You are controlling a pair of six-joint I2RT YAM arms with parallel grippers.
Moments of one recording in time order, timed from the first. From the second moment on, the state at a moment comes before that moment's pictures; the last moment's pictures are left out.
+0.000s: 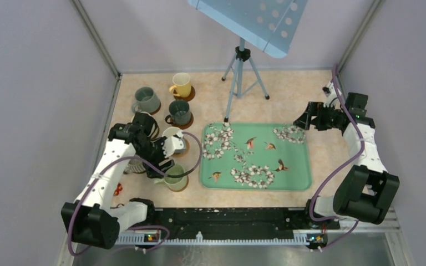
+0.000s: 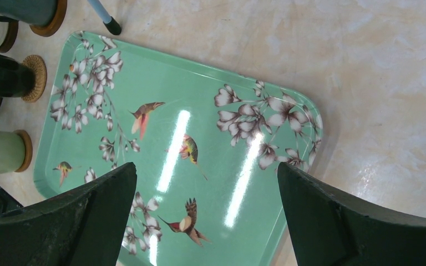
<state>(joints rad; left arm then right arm) -0.19 1.11 1.04 -1.34 0.37 1.00 -0.31 1.33 1.01 -0.54 -0.76 -0.17</state>
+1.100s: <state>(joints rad) -0.01 1.19 0.90 -1.23 0.27 1.13 -0.31 1.33 1.01 -0.55 -0.76 -0.17</state>
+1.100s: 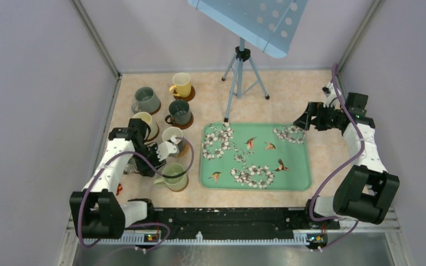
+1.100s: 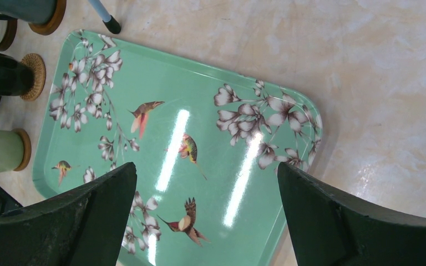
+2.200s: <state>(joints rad) -0.04 1.19 0.86 -1.29 0.35 1.19 -0.30 1.33 1.01 -0.55 -0.76 -0.17</state>
